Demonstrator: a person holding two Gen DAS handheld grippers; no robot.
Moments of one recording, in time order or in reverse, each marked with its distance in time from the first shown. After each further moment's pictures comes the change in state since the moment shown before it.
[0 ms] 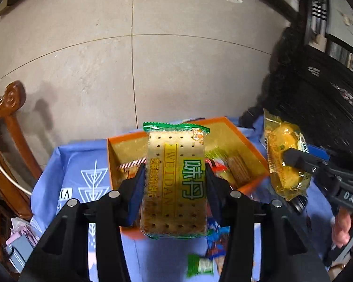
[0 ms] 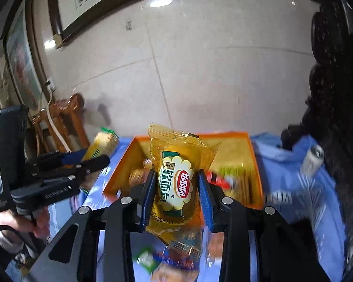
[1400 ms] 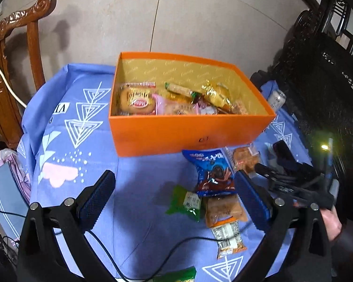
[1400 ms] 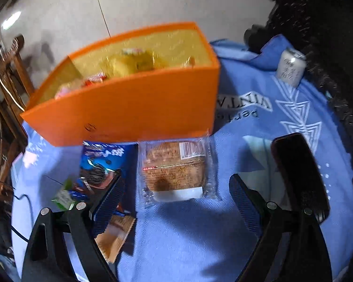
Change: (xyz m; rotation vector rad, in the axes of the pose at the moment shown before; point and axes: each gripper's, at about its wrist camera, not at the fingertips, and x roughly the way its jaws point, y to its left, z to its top) left arm -0.011 -0.006 -0.137 -0.204 0.189 0.005; right arm 0.079 -0.073 -0.155 0.076 0.371 -0.200
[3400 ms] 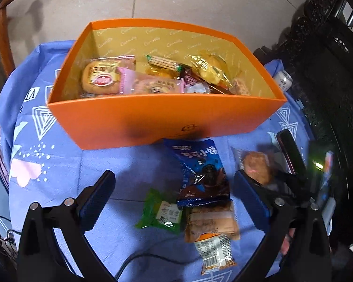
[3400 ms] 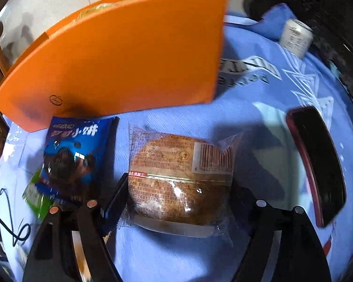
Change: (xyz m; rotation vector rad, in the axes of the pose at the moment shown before) left arm 0.080 -0.037 0.014 -0.005 0.149 -0.022; right arm 0.017 -0.001 -0.019 0.069 0.073 -0.055
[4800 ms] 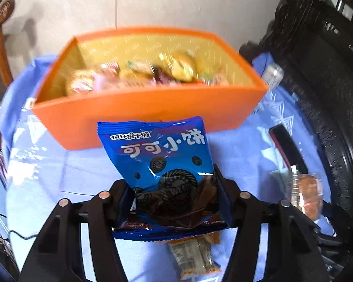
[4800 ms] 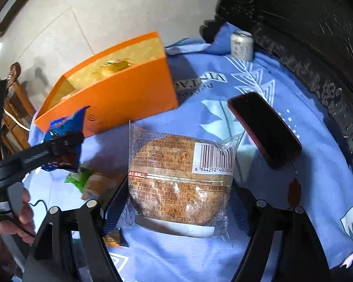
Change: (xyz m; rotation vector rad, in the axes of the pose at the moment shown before) left arm -0.019 -0.048 -0.022 0.050 -0.083 0.043; right arm -0.104 -0.024 -0.056 0.123 -0.148 0.068
